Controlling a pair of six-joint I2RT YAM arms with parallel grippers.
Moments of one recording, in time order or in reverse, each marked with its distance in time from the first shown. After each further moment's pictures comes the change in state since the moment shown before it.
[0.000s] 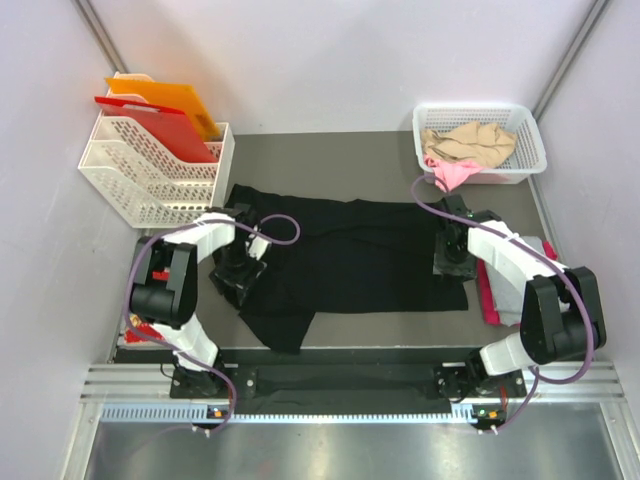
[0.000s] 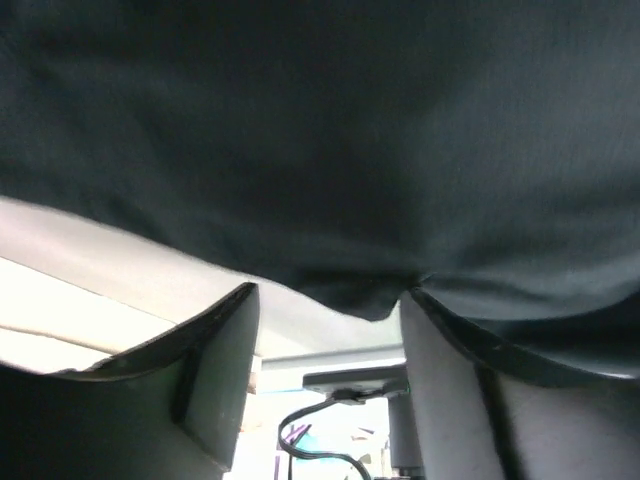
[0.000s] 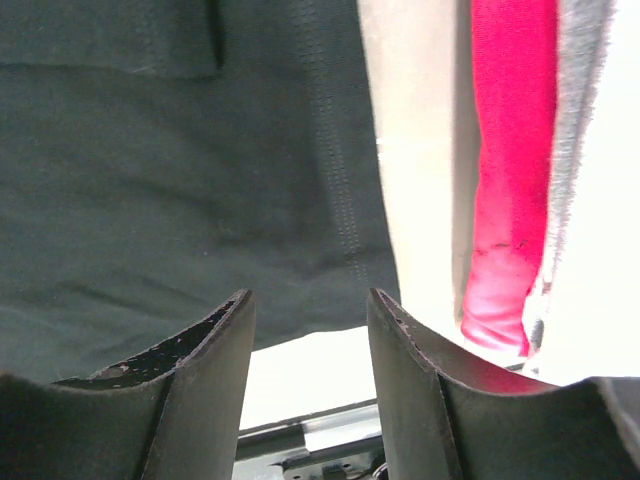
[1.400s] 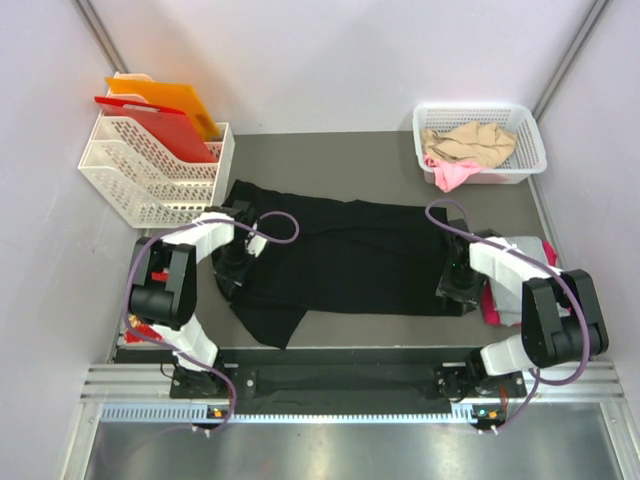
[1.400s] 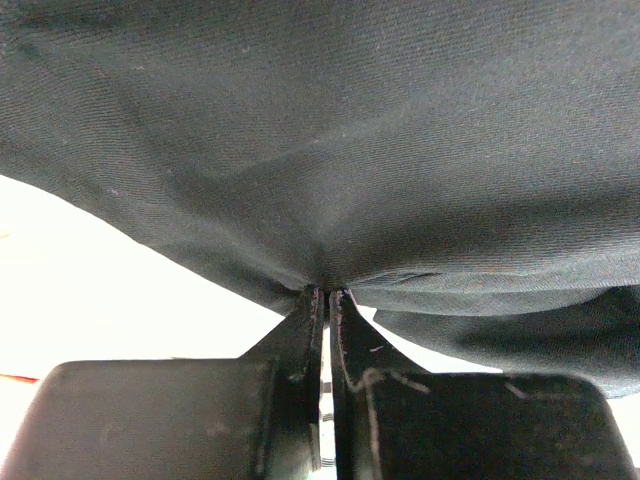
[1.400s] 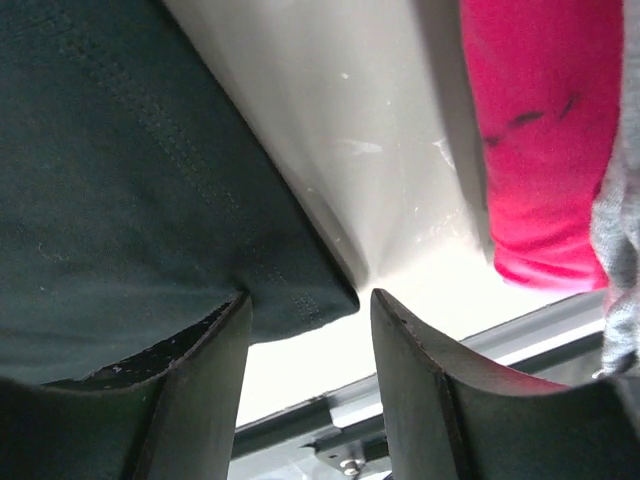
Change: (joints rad) left arm 0.005 0.007 0.014 0.039 -0.051 0.006; right arm -0.042 -0.020 -0.186 -0.022 -0.025 0.243
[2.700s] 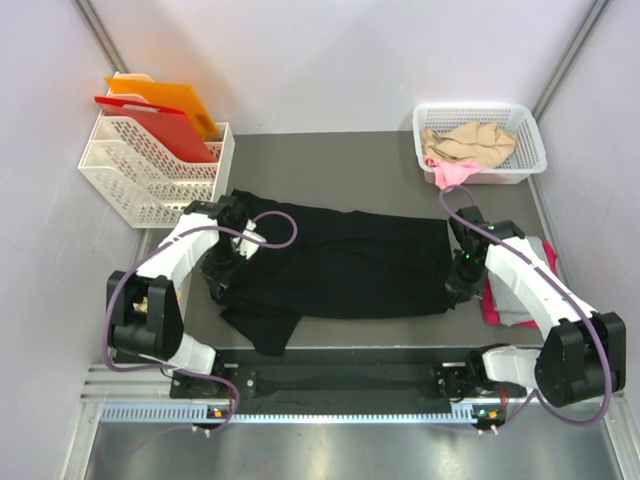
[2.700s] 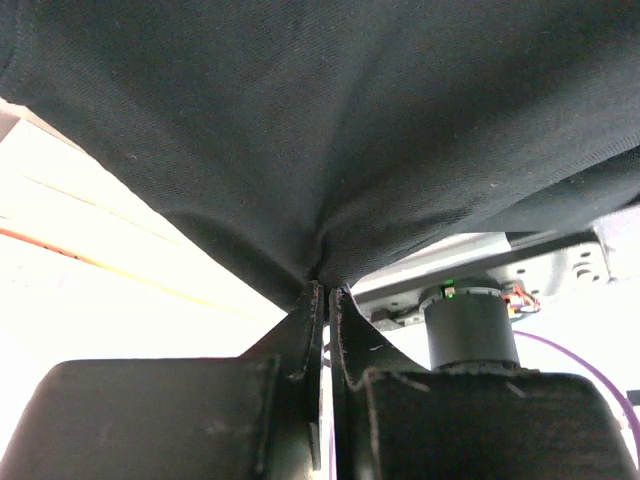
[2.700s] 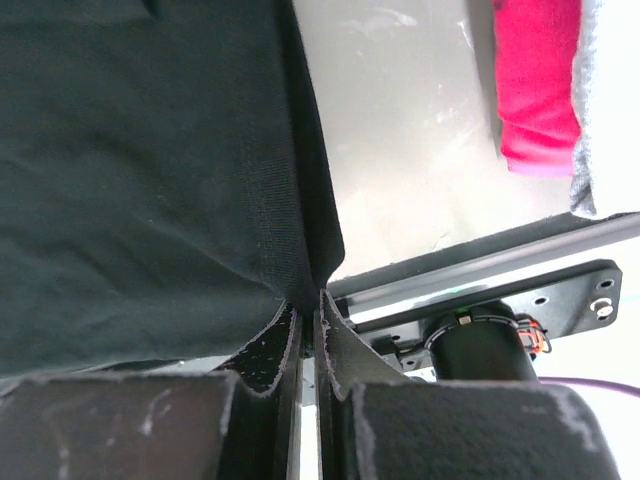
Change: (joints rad) left arm 0.015 -0.200 0.054 -0.257 0.048 0.152; right arm 0.021 -0.198 0.139 -0.257 -0.126 -0.011
